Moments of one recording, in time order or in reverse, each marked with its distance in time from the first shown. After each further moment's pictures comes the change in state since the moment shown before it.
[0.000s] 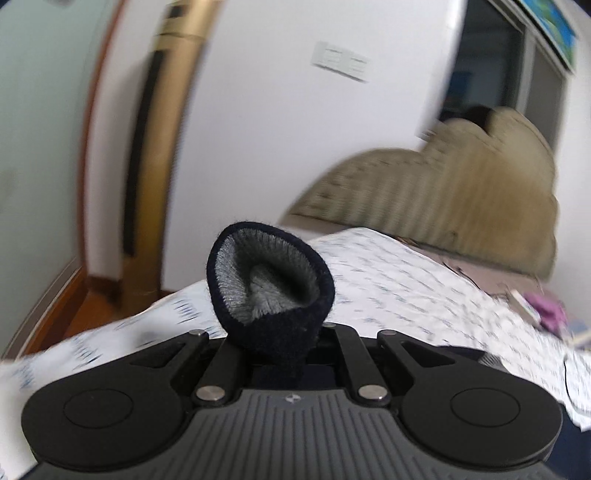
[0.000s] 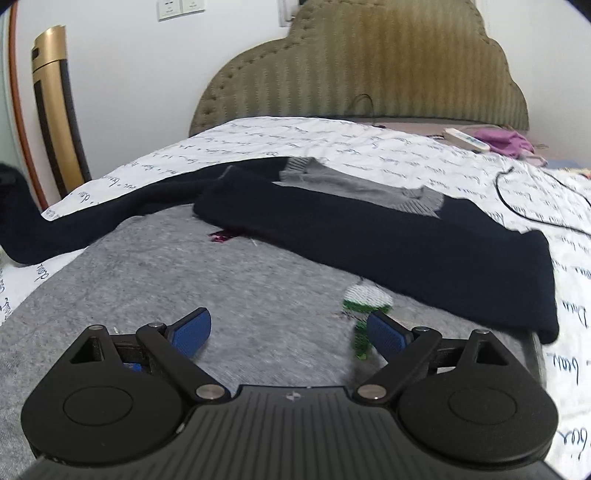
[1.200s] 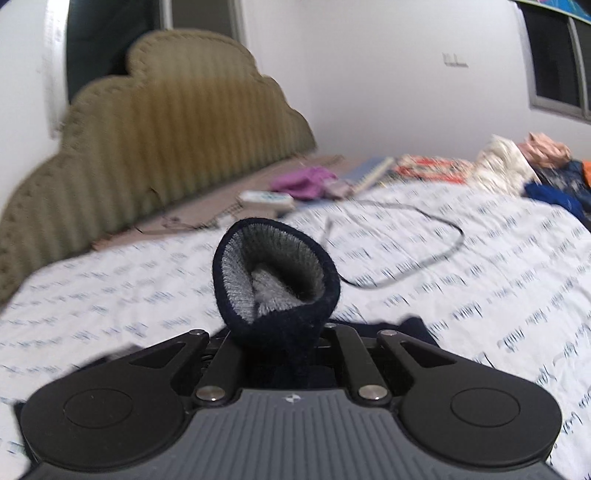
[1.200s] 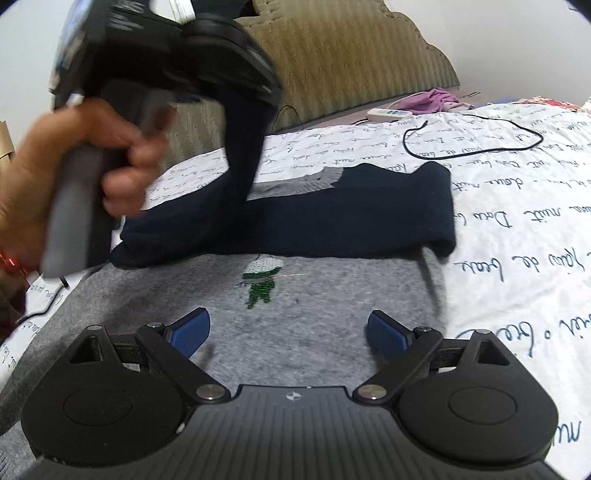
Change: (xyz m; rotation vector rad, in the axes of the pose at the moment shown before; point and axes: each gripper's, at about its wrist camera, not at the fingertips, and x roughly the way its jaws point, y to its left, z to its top) left arm 0.029 -0.400 -0.146 0.710 0.115 -0.630; right arm -0.048 -0.068 -0.046 0.283 -0.089 -0.051
